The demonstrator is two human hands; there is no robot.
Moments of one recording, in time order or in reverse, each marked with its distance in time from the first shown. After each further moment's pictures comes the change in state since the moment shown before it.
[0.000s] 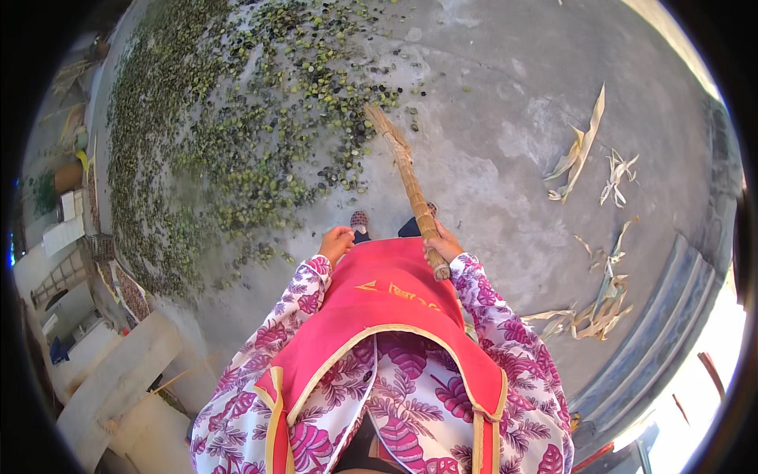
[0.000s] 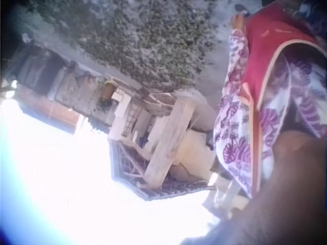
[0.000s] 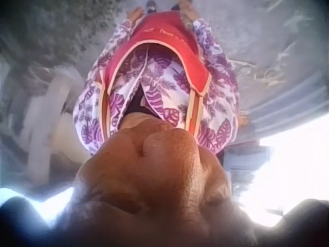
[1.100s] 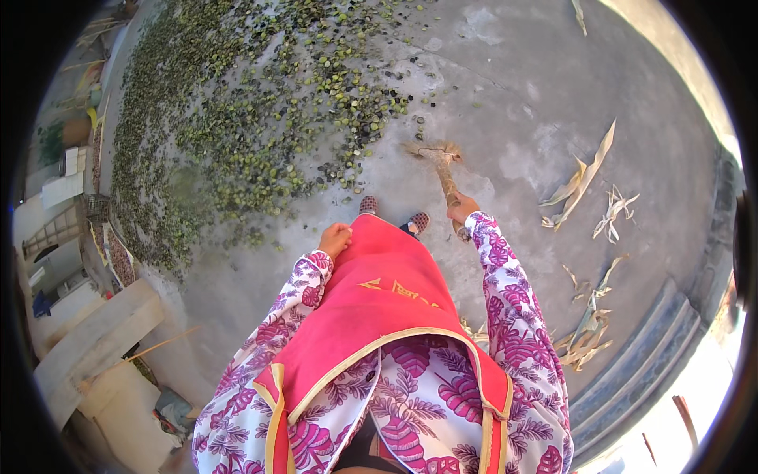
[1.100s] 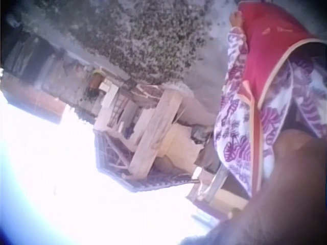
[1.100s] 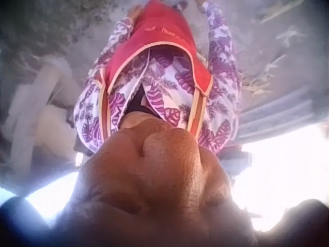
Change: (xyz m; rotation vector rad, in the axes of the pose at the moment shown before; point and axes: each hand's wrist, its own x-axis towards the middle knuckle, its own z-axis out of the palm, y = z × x) left_hand 0.007 0.001 0.044 -0.120 0.140 0.110; right_hand 0.056 -0.097 -0.090 -1.131 0.307 -0.112
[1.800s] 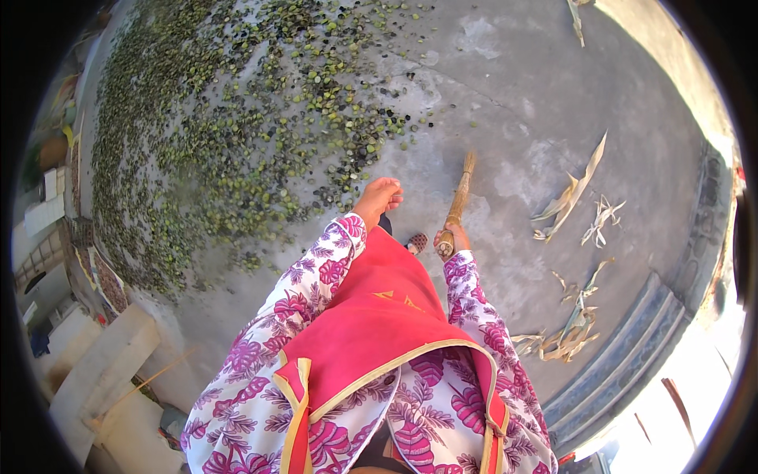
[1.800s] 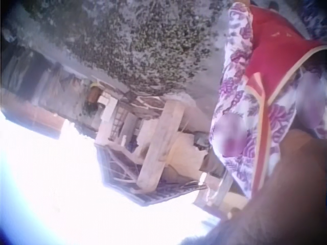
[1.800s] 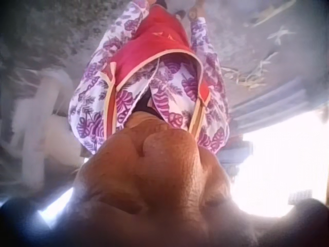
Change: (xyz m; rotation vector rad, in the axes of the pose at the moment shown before) left_hand 0.129 0.217 0.038 -0.356 -0.359 -0.002; right_hand 0.055 -0.084 0.023 1.588 0.140 0.299
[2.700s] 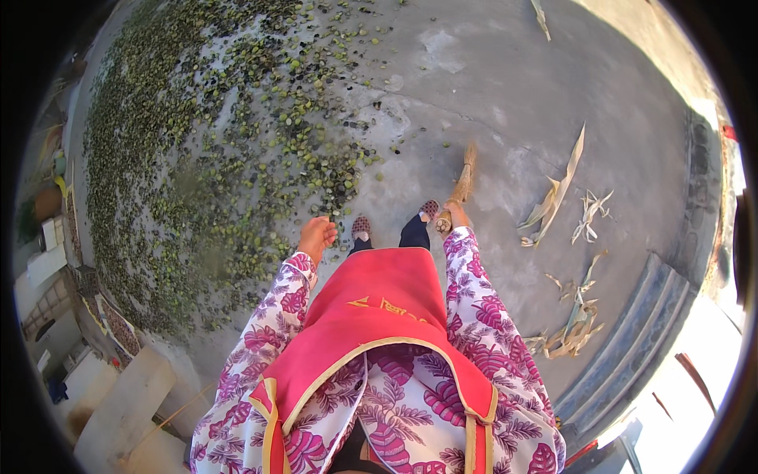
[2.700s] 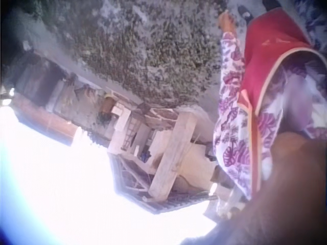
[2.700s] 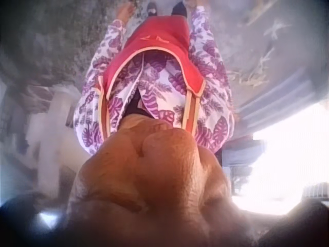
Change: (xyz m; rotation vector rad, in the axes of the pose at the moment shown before) left_hand 0.032 0.054 -0.041 -0.020 0.284 -0.086; right_hand 0.072 -0.141 0.038 0.091 0.129 -0.140
